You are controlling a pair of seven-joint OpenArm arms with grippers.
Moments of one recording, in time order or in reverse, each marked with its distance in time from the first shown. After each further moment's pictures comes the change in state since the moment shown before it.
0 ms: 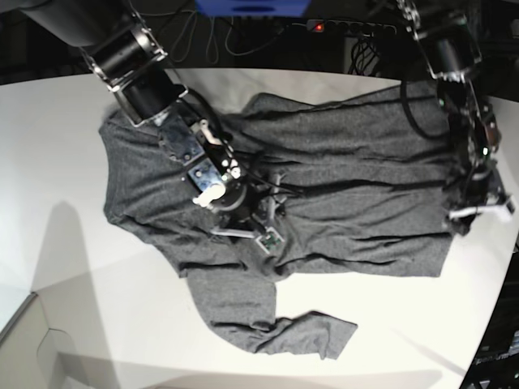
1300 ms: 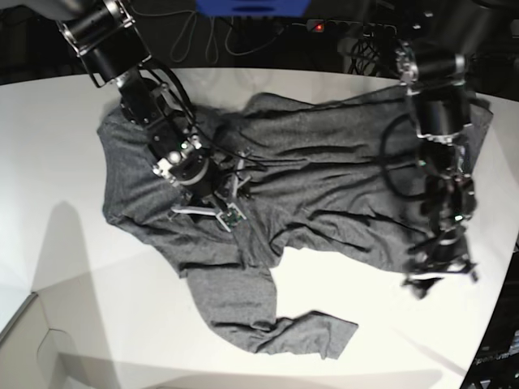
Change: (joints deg) left arm -14.7 2.8 10.7 -8.9 0.6 -0.3 -0.4; right arm -10.8 8.3 4.0 17.0 -0.5 0.0 -2.3
